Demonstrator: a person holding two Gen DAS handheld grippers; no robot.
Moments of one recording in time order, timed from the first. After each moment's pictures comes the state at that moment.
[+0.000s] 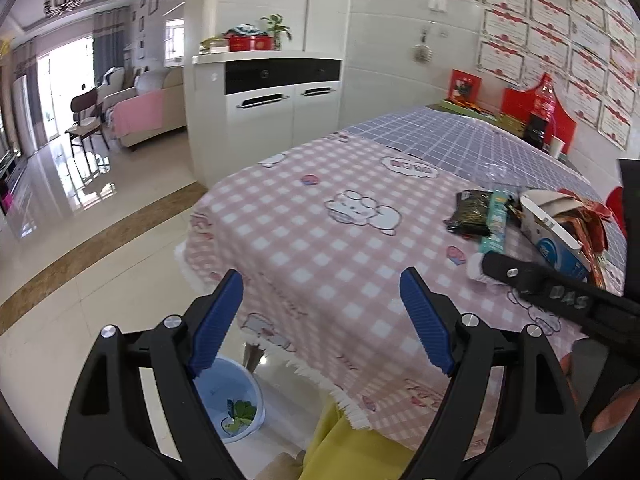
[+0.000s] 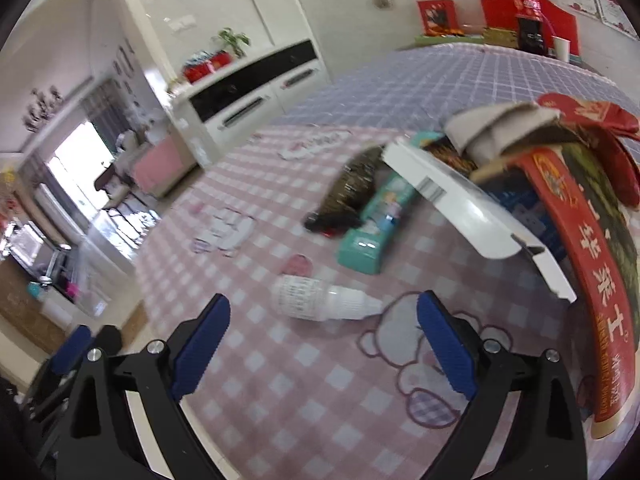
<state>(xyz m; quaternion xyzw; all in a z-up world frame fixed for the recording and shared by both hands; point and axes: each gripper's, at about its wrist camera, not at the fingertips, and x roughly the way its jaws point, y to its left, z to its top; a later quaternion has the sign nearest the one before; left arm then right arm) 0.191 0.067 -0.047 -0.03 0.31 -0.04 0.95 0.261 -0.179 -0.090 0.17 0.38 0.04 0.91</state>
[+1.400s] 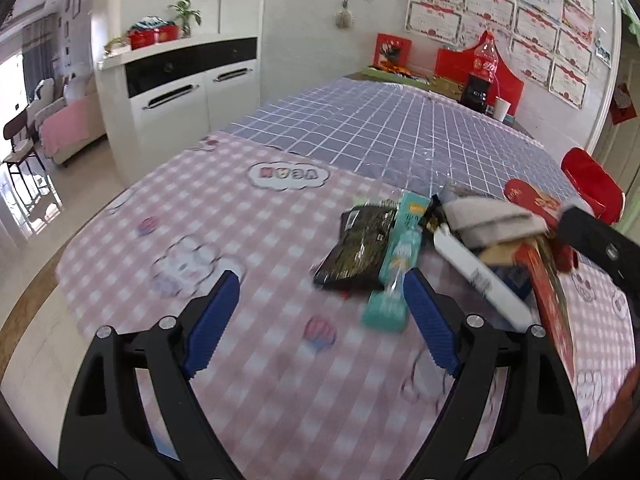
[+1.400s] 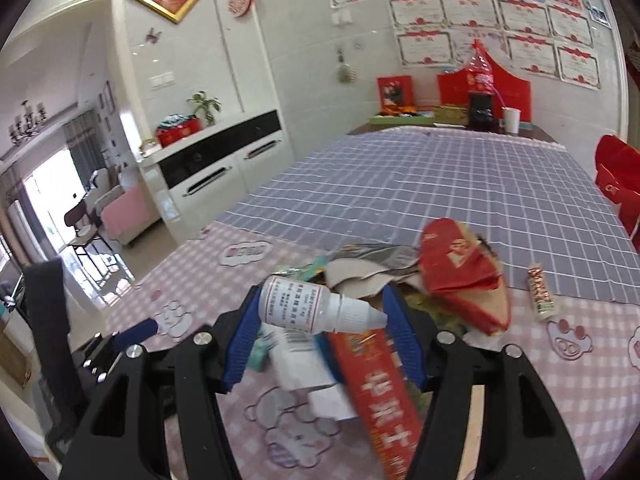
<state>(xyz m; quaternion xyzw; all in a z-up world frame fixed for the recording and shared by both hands) 0.287 -0.055 -0.038 0.01 0.36 -0.16 0.92 0.231 -0.265 -0.011 0.13 0.28 -0.04 0.95</state>
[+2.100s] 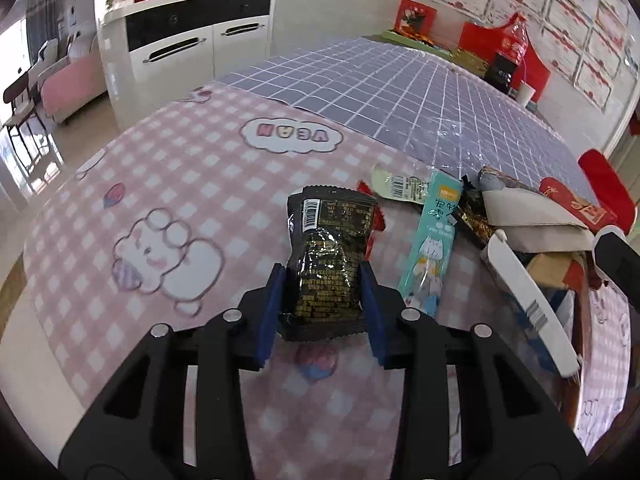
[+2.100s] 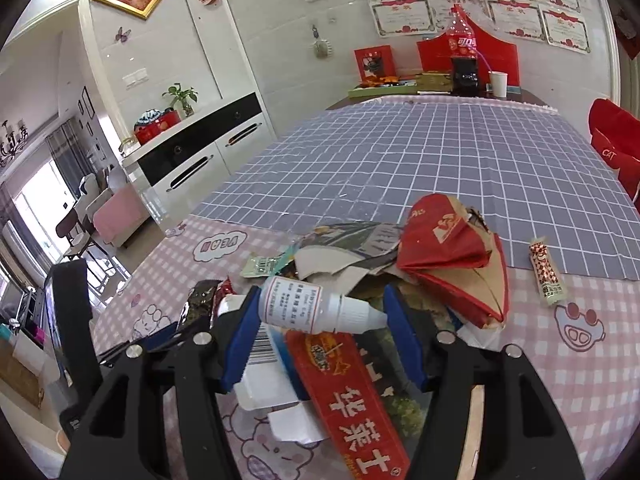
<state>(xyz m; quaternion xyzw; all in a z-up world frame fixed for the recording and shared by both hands) 0.318 -0.059 -0.068 -0.02 0.42 -0.14 0.90 0.254 -0.286 -0.029 0.17 0.31 -0.05 0.93</state>
